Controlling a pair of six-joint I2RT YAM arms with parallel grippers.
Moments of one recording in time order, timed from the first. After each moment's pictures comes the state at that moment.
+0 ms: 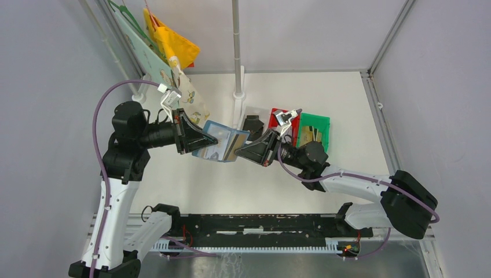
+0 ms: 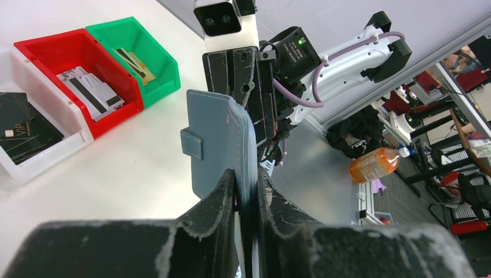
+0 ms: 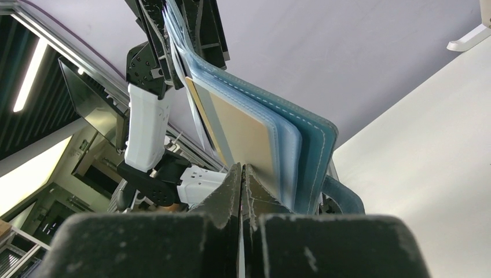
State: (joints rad) left arm -0.18 0.85 1.20 -0.57 1.11 -0.39; right arm 0.90 1.27 0.57 1.11 -0.41 1.08
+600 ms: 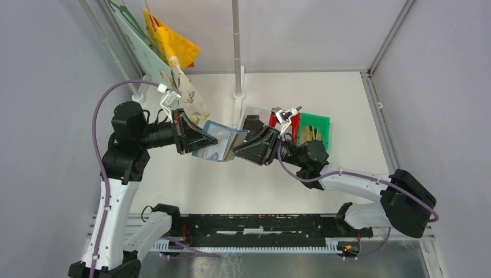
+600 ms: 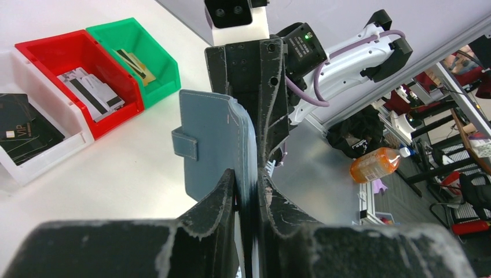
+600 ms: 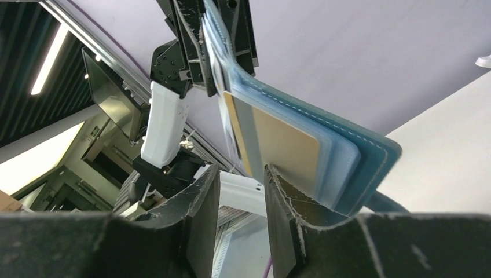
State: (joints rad) left arm -0.18 0.84 1.20 -0.57 1.11 -0.39; right arm 0.90 1.29 0.61 1.15 -0.45 1.08
